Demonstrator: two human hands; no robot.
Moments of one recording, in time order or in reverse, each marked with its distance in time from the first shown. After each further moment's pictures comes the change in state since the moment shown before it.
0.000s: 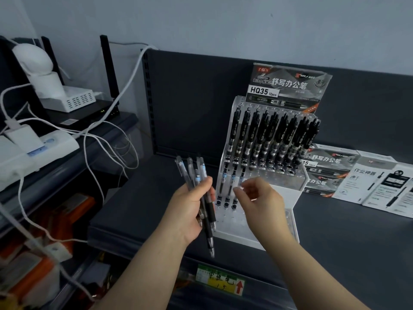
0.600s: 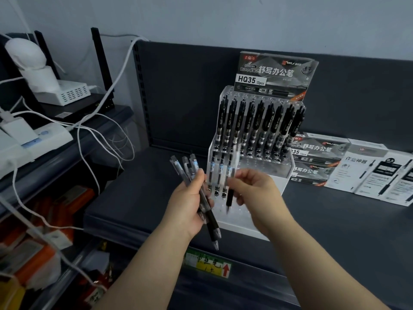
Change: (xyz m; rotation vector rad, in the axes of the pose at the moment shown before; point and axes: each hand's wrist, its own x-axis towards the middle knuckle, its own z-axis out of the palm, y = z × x) left_hand -0.013 -0.021 0.025 -0.069 0.129 -0.034; right_hand -0.004 -0.006 -0.027 0.540 -0.248 0.252
